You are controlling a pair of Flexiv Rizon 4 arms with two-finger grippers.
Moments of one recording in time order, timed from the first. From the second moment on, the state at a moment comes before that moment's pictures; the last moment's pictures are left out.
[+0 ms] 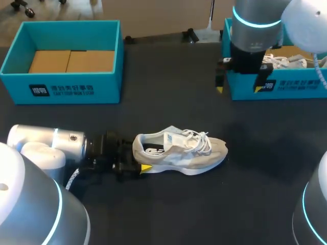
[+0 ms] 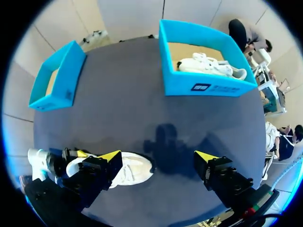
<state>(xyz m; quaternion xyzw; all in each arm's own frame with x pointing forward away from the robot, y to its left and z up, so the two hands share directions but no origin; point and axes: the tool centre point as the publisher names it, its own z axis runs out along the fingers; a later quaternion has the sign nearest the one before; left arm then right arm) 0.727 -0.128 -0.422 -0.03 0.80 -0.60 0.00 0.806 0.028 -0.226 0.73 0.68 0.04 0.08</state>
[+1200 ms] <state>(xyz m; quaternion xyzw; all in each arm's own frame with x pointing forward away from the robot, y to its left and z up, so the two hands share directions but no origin) 0.726 -0.129 -0.422 -0.03 0.80 -0.60 0.00 0.770 0.121 -0.243 0.70 0.71 0.03 0.06</state>
